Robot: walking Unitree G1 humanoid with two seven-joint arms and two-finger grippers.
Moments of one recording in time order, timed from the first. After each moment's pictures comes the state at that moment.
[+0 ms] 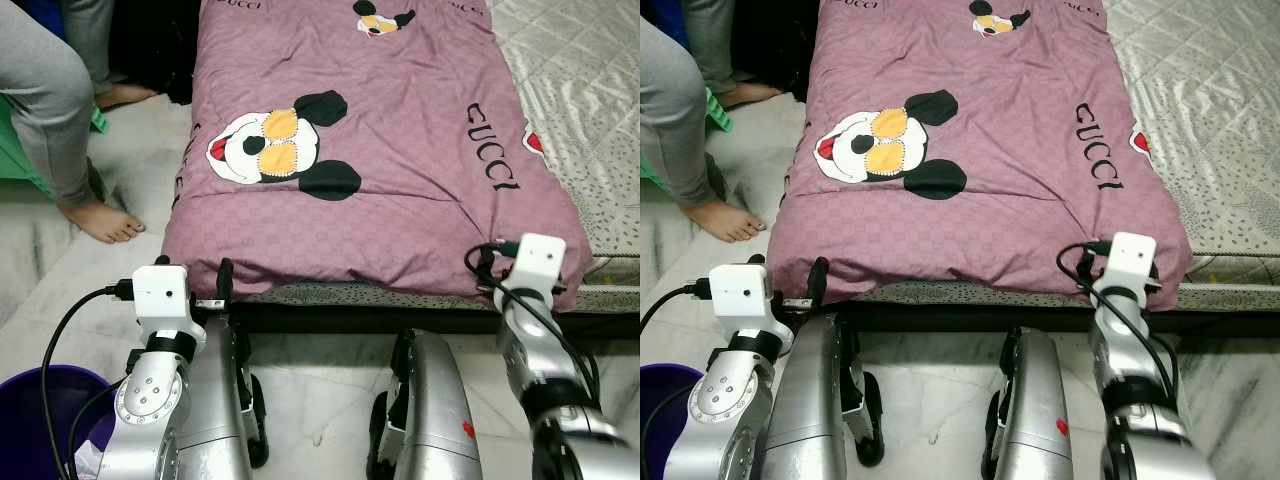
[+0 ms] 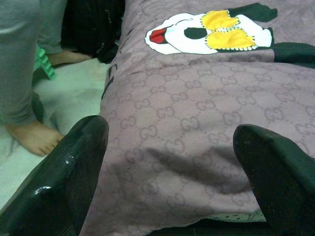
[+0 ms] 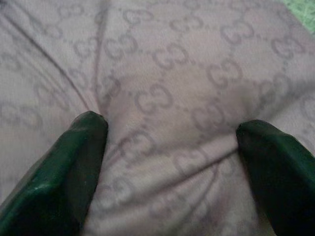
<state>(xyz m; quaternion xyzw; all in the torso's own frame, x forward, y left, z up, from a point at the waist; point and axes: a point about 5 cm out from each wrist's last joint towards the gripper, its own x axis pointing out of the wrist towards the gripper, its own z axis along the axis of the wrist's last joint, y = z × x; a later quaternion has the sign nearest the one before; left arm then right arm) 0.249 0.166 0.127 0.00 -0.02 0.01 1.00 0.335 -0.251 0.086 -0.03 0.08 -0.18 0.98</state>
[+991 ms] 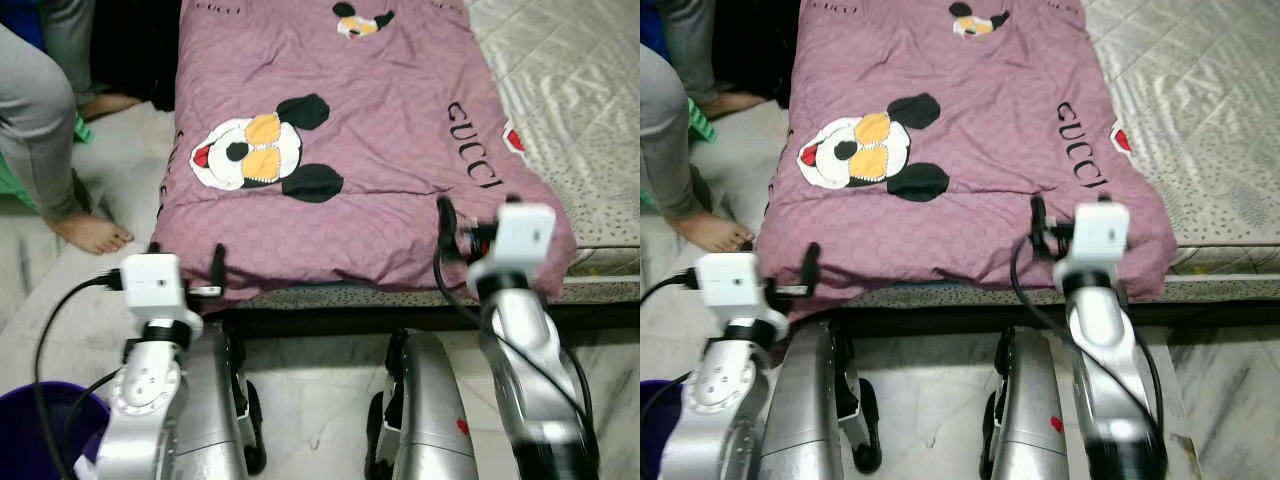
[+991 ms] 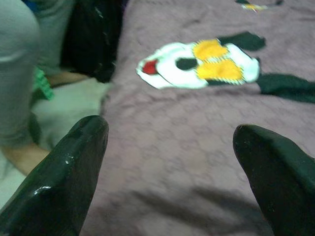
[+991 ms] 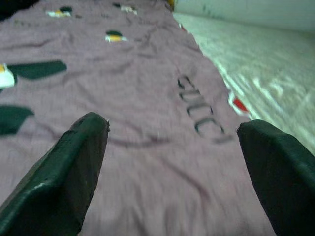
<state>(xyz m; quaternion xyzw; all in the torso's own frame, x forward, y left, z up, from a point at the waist) 0.253 0.175 0.141 0.00 -0.05 0.04 1.00 0.295 -0.178 0.161 -0.04 -0.11 -0.02 0.99</state>
